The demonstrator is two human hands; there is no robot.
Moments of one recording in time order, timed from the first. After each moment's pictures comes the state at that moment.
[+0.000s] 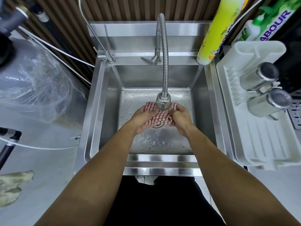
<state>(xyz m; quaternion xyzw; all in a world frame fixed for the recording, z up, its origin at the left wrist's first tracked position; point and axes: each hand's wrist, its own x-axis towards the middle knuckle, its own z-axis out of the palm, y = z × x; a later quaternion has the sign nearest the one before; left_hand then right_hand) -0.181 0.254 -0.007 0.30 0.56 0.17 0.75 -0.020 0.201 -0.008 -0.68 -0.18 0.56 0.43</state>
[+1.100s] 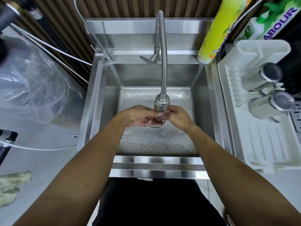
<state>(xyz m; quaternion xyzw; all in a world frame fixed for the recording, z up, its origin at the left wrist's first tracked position) -0.189 0.286 0.015 0.43 0.52 -0.04 0.74 -0.004 0.209 -0.003 -0.70 -0.43 0.51 0.25</state>
